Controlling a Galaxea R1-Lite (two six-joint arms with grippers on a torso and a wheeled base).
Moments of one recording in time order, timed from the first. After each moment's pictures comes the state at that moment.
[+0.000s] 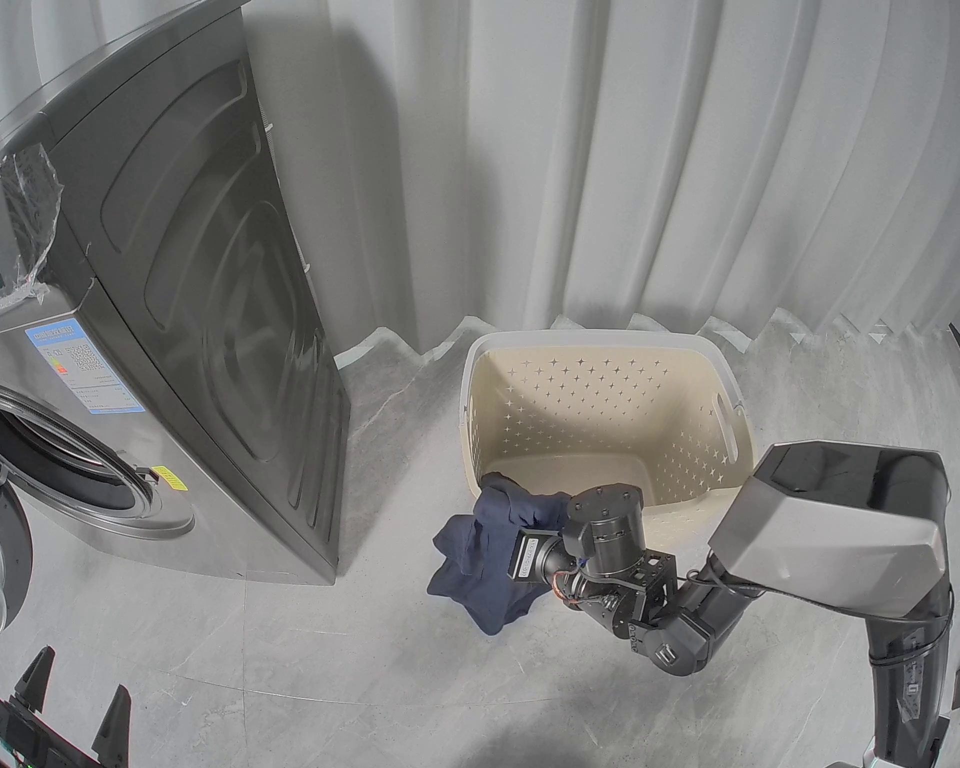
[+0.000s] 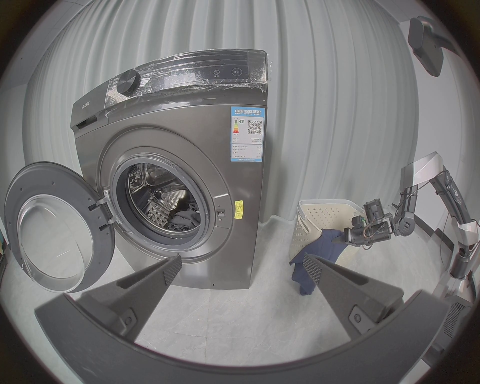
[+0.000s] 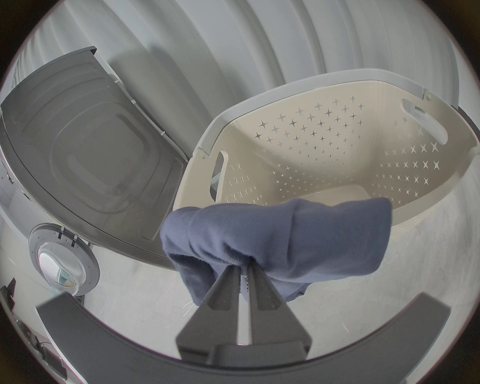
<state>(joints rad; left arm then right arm) 0.00 0.02 -0.02 0.01 0.00 -0.01 0.72 2.35 -0.93 -1.06 -0.27 0.52</state>
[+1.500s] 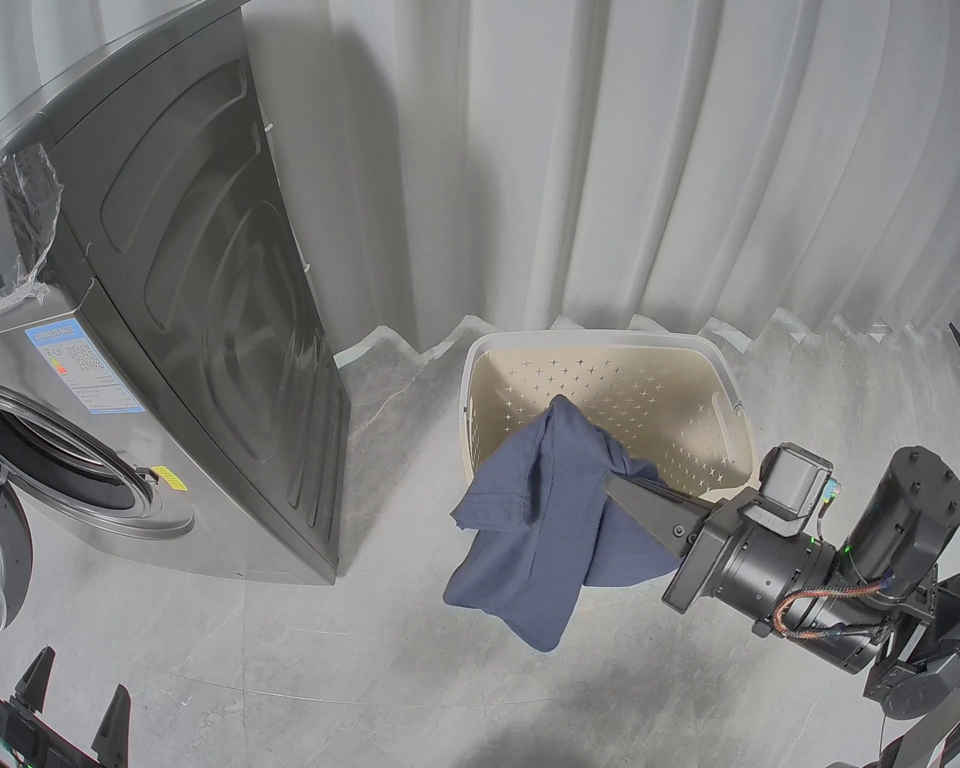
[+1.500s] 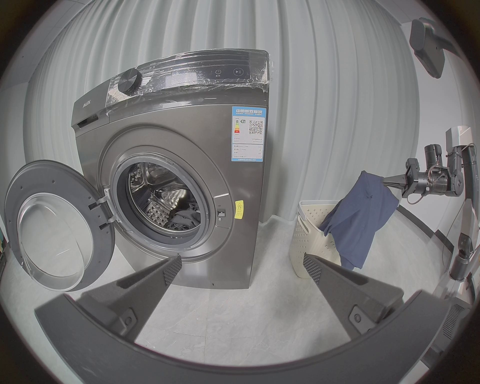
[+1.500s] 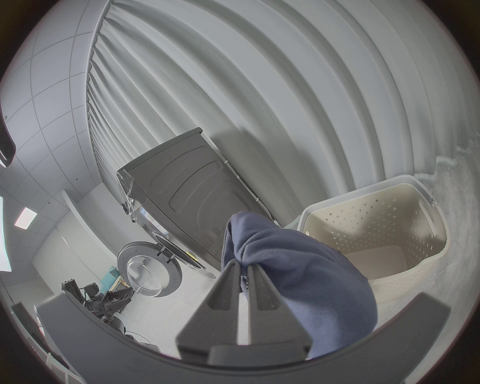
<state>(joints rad) 0.00 0.02 -0.02 0.01 0.00 -0.02 0.85 1.61 -0.38 -1.29 -0.10 0.40</state>
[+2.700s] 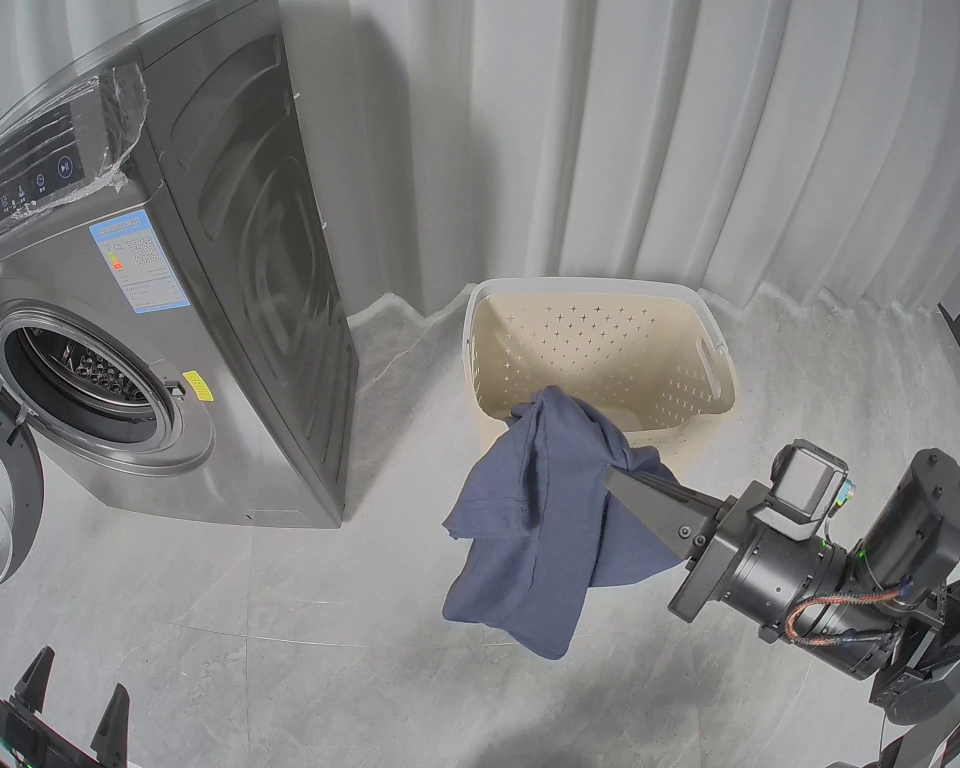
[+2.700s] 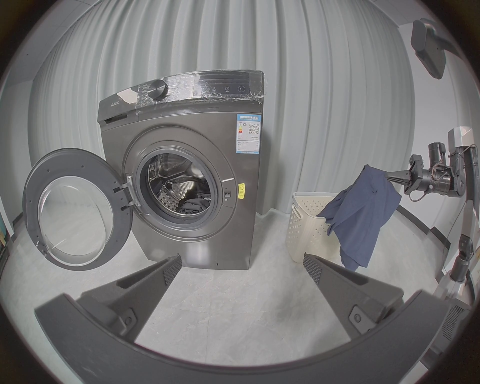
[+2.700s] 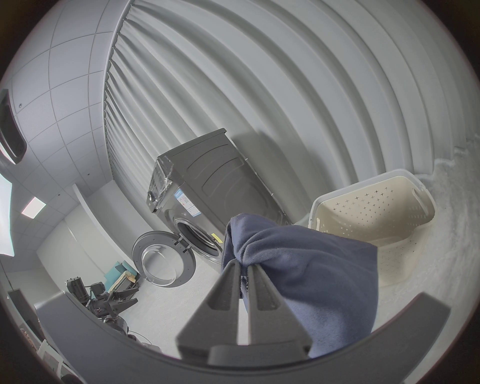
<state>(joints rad) 0.00 0.02 -0.02 0.01 0.00 -0.03 0.88 1.59 -0.37 -1.34 -0.10 0.36</state>
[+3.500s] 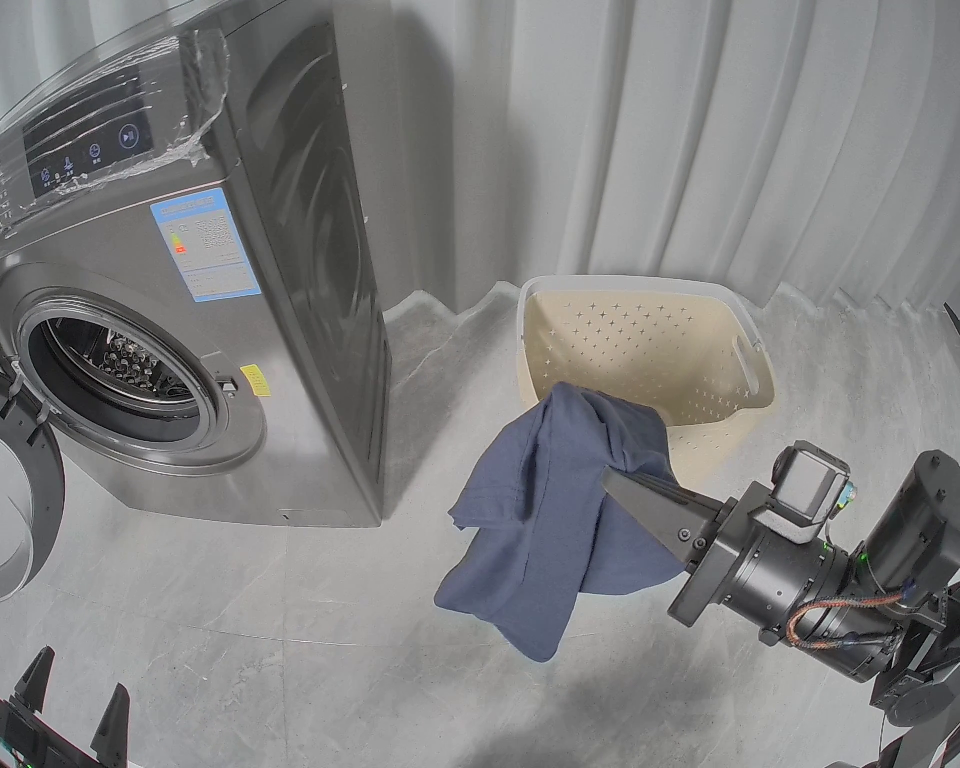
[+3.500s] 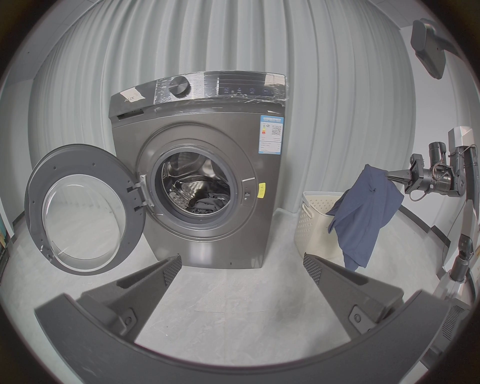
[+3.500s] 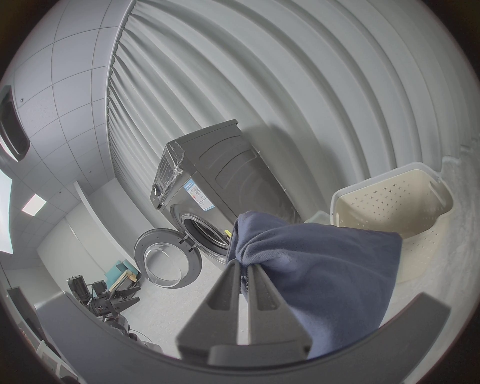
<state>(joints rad) 0.00 0.02 -0.02 0.01 0.00 -0.03 0.89 1.59 -0.37 -1.34 -0.10 0.35</state>
